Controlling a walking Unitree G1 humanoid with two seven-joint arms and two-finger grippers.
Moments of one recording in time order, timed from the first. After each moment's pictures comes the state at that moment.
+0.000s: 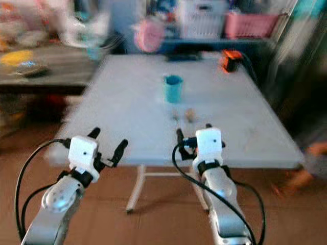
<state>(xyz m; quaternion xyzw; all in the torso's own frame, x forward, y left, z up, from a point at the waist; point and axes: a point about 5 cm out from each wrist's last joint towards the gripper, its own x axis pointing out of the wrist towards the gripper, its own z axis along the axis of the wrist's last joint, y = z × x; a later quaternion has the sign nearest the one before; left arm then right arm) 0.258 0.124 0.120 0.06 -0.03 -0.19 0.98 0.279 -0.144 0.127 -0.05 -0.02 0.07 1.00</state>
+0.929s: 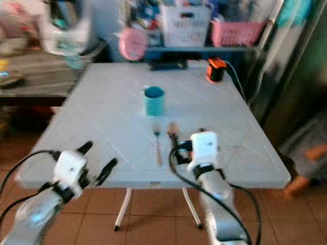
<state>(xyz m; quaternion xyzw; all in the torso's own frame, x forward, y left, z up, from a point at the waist) 0.231 0.171 0.102 0.13 0.02 -0.24 0.96 0.274 -0.126 0.119 -0.01 0.00 0.11 0.99</state>
